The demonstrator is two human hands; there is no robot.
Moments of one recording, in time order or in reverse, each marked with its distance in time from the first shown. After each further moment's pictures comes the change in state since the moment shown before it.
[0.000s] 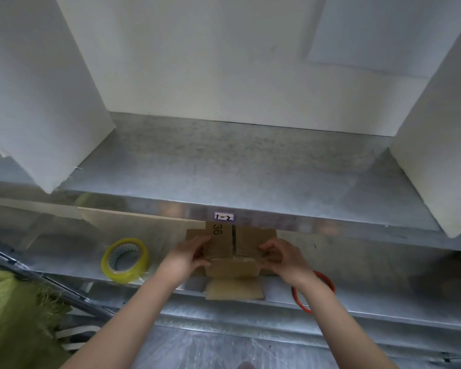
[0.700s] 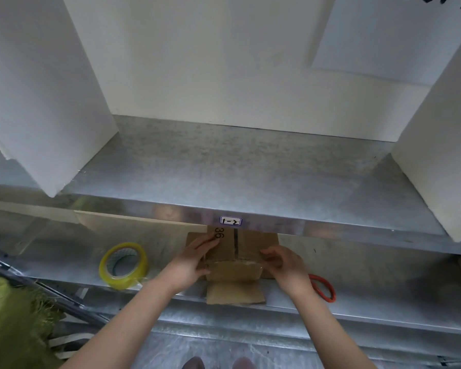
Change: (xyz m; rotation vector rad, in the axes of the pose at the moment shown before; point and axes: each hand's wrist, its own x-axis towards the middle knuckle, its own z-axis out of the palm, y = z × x) left_hand 0.011 -0.018 0.010 0.034 -0.121 0.154; right_hand -0.006 -0.001 0.017 -0.062 0.183 -0.006
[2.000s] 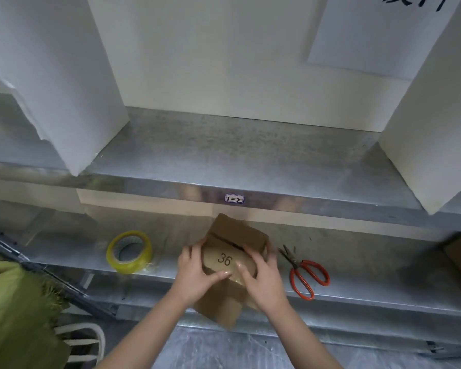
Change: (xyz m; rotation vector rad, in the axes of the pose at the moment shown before) left_hand -0.053 0.046 0.037 -0.305 0.304 -0.325; right_hand -0.065 -0.046 0.052 -0.062 0.103 0.056
